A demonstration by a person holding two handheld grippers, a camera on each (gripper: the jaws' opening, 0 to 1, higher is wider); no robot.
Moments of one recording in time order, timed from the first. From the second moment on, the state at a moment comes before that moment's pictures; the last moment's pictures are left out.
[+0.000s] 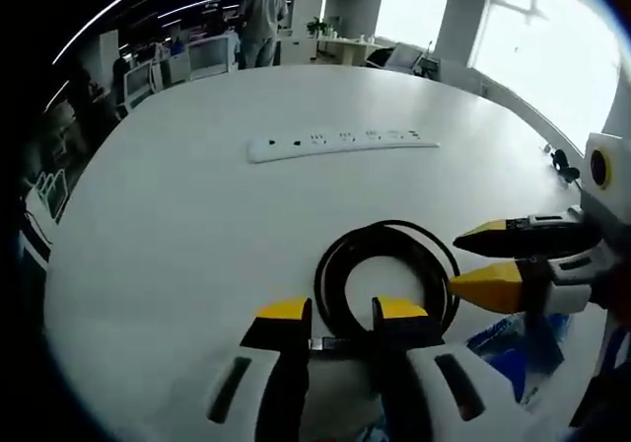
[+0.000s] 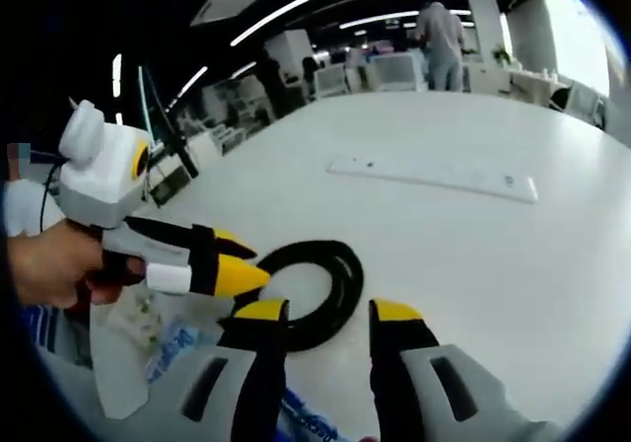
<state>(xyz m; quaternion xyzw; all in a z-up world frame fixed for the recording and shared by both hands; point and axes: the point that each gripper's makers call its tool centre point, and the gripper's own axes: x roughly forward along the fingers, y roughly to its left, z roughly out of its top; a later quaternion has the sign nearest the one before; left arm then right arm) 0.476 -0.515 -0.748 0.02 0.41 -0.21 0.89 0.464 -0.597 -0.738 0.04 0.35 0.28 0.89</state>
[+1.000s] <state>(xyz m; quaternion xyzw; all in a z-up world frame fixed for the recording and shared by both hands) 0.483 -0.513 -0.761 0.03 0.43 -0.22 0.88 0.478 -0.593 -0.764 0.02 0.38 0.25 0.89</state>
